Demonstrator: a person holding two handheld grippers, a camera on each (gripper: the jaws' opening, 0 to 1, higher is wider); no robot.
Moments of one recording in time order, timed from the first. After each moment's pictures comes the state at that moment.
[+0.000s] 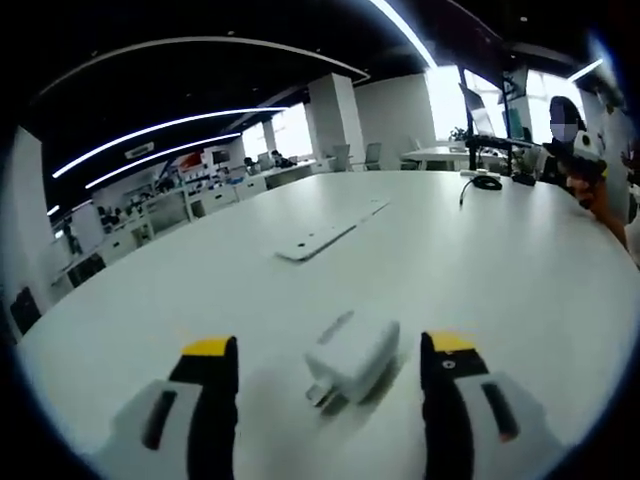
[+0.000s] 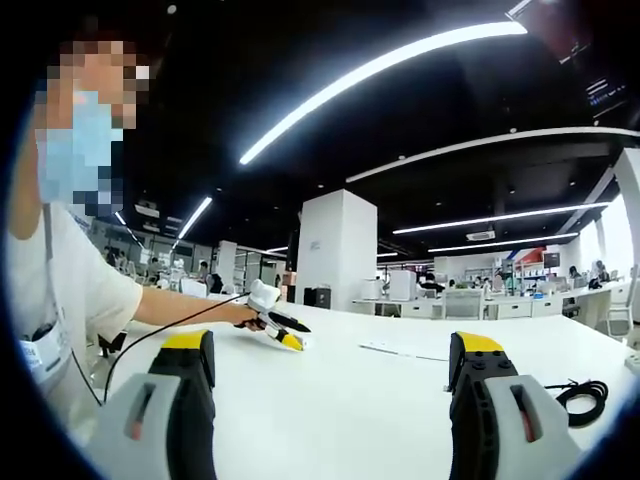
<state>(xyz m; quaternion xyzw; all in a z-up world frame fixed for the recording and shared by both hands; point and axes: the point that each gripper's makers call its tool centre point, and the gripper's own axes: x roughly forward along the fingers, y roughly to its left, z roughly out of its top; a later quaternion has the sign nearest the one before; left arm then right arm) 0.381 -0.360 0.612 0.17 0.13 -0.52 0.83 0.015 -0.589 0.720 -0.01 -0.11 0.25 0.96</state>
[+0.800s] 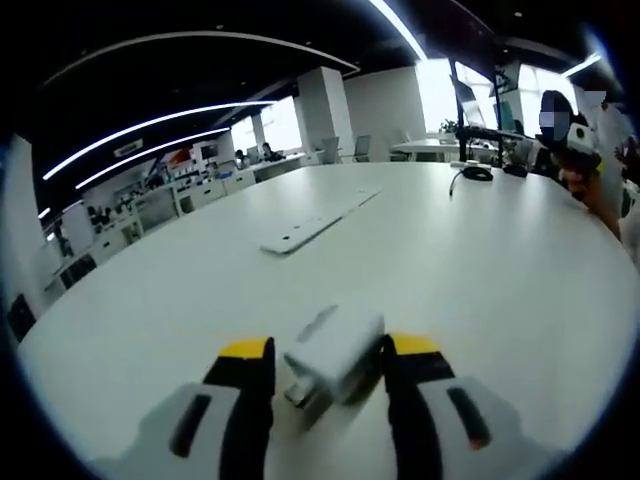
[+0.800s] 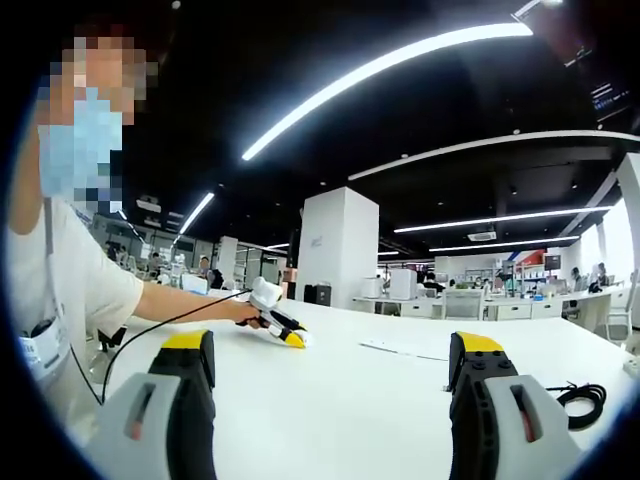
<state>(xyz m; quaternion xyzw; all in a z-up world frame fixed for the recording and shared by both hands) 0.373 -0.368 0.604 0.18 0.14 -0.54 0.81 0.015 -0.587 0.719 -0.02 -0.11 0.25 0.96</state>
